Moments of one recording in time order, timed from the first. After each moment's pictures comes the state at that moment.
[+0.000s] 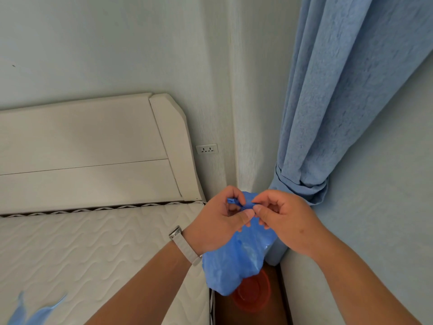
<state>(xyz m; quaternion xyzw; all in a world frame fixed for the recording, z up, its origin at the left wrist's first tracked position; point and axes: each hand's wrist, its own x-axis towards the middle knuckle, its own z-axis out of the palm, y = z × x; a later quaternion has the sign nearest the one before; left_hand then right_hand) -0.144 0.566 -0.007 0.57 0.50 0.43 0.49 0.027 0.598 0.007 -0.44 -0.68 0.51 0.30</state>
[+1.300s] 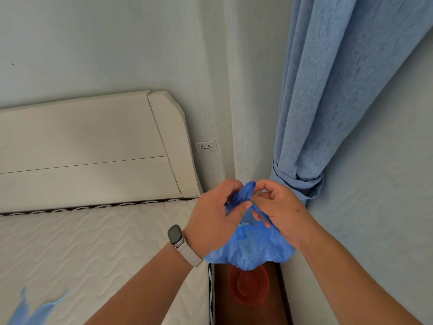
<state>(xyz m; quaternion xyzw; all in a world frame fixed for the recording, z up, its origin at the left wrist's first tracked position) -0.133 0.550 0.009 0.67 0.58 0.42 0.19 0.019 0.596 0.003 -0.42 -0.54 0.64 0.34</state>
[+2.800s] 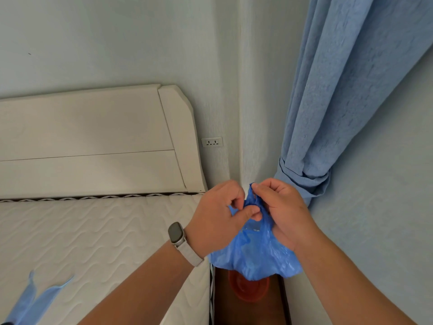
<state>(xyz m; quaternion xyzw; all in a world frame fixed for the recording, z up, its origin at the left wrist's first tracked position) -0.135 0.530 0.014 0.68 0.55 0.45 0.16 0.002 0.580 0.007 -0.40 -0.41 0.70 0.42</state>
